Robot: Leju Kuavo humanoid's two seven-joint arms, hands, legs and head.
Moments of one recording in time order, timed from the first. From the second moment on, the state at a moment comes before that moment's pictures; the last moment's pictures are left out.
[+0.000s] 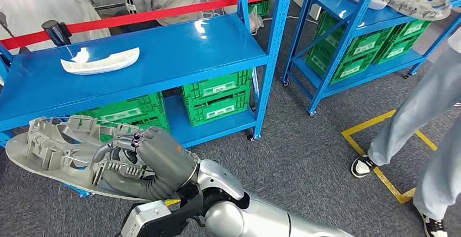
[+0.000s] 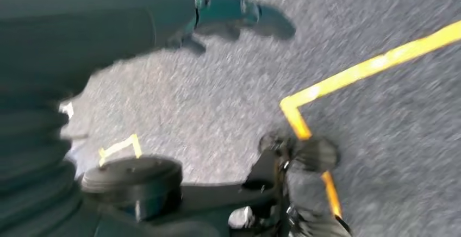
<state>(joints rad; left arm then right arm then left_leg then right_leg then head) -0.35 -0.12 0.21 -0.20 -0.38 0.18 0.36 -0.50 0.14 0.91 -1.56 0.43 -0.24 -0.18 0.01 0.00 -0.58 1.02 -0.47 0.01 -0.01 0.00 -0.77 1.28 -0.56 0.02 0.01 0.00</state>
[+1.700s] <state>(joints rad) -0.36 -0.13 0.19 -0.20 -0.40 0.17 0.34 -0.48 0.11 0.90 -1.56 0.46 -0.27 -0.20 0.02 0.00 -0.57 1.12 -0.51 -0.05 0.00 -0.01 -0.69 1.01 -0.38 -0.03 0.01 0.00</state>
